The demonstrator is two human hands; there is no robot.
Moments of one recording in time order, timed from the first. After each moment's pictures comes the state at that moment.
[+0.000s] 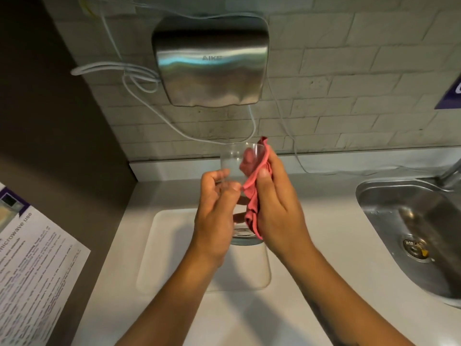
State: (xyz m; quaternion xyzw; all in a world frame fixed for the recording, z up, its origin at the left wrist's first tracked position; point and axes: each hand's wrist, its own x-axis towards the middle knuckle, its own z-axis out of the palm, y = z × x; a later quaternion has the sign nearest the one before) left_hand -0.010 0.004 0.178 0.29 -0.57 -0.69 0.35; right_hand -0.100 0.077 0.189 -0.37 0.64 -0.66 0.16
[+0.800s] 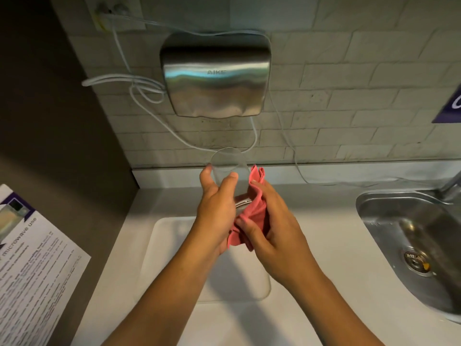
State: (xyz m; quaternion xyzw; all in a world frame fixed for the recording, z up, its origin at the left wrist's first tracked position) left_hand -0.033 -0.016 0.202 0.38 -0.52 -0.71 0.30; right_hand -0.103 0.105 0.168 -0.48 0.70 -0.51 0.12
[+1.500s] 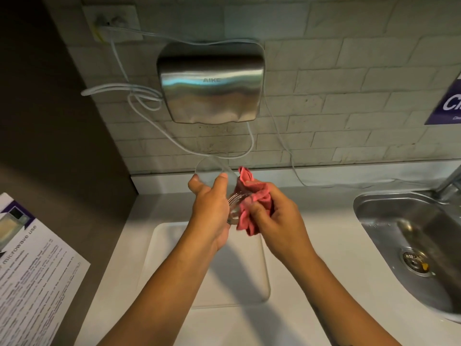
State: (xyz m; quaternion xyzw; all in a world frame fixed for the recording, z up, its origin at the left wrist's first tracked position) left_hand -0.047 -0.028 0.201 0.41 -0.44 -0.72 0.34; right_hand -0.124 0.085 0.173 -0.41 0.65 -0.61 0.17
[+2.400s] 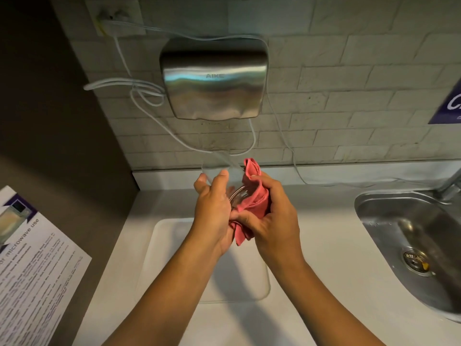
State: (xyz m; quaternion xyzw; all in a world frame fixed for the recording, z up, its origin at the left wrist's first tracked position) left_hand -0.039 -0.011 0.202 0.35 -0.37 -0.78 0.35; right_hand -0.107 0.079 0.163 -0.40 0.66 -0.63 0.08
